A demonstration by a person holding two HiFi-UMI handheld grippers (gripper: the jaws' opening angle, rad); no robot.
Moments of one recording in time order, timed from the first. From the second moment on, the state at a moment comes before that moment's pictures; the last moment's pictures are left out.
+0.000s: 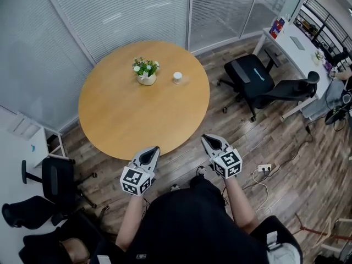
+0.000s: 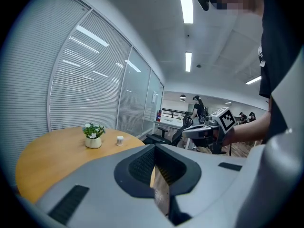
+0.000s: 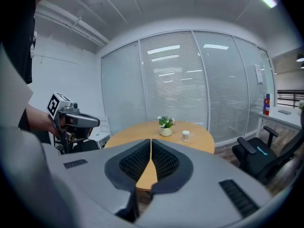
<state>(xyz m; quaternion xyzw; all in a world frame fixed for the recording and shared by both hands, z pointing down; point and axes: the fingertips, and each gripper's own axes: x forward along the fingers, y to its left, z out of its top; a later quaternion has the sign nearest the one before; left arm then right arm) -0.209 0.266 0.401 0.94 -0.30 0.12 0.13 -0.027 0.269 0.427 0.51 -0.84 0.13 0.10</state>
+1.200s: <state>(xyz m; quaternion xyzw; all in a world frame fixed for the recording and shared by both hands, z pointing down) -0.064 0.229 0.407 0.90 -0.39 0.13 0.13 0.112 0.197 0.440 0.42 -0.89 0.12 0.11</state>
